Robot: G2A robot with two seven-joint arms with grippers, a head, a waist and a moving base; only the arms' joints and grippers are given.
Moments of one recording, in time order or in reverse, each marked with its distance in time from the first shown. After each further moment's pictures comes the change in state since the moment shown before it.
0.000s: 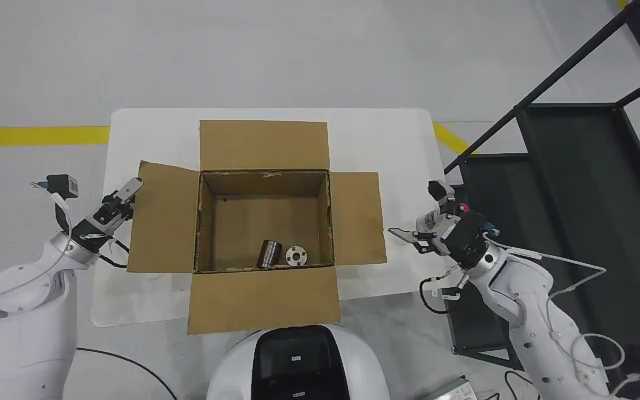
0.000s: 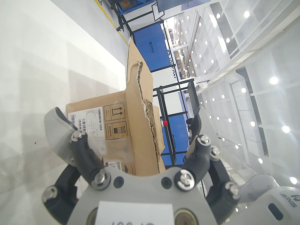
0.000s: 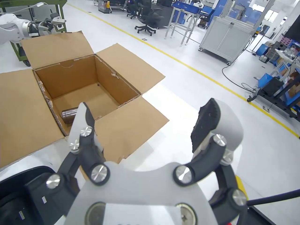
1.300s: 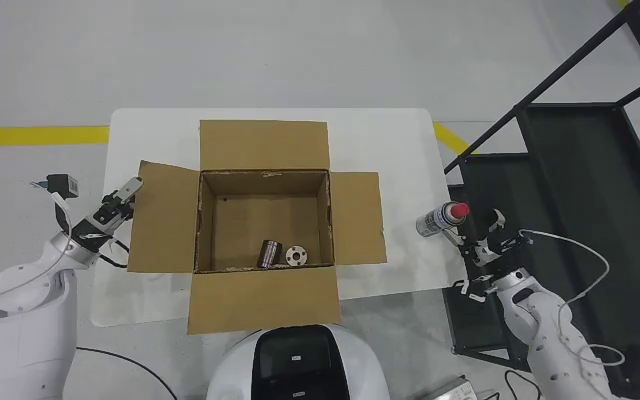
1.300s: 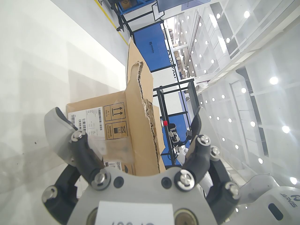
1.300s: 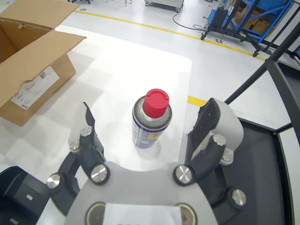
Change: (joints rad) left arm 0.000 0.000 0.000 0.000 0.000 0.000 0.000; right arm -0.015 -0.019 0.088 0.447 0.083 0.132 -0.111
